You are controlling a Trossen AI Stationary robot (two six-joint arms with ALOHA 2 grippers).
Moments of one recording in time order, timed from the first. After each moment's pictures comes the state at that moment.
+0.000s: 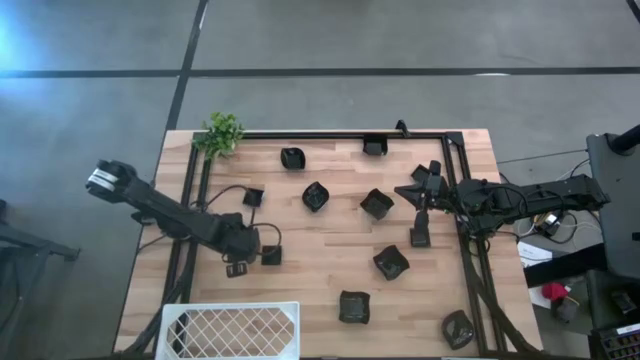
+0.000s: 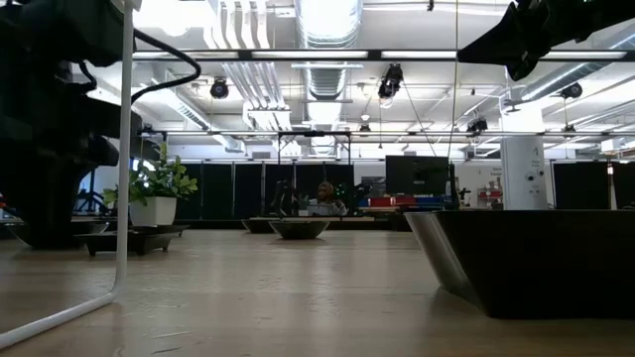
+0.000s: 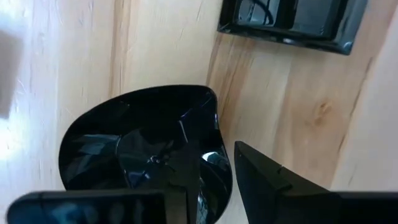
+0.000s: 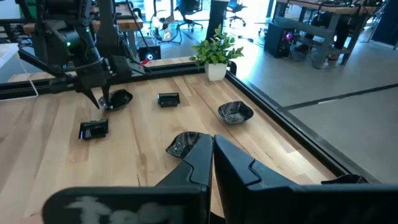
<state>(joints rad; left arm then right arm) -0.38 1.29 0.62 -0.75 -0.11 -0.55 0.12 0.61 0.49 -0.12 0.45 0.13</state>
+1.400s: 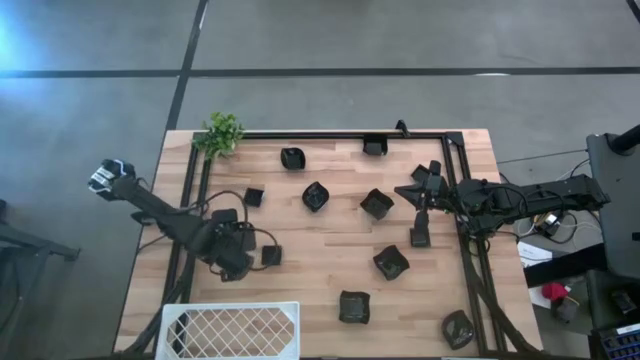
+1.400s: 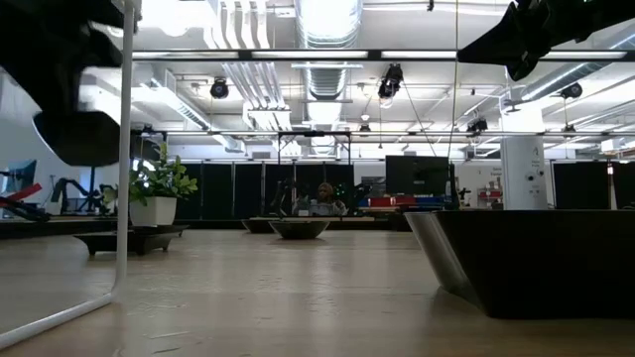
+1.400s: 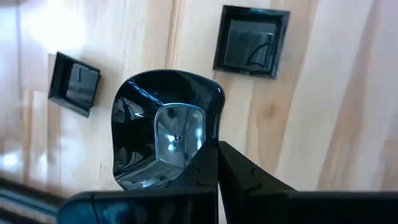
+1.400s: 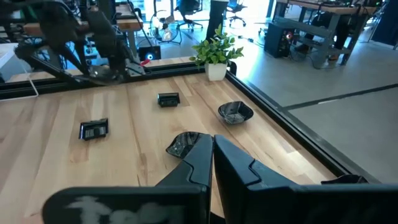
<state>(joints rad) -0.55 1.30 1.05 -1.25 -0.27 -0.70 0.12 0.61 0.49 -0.12 0.45 0.13</state>
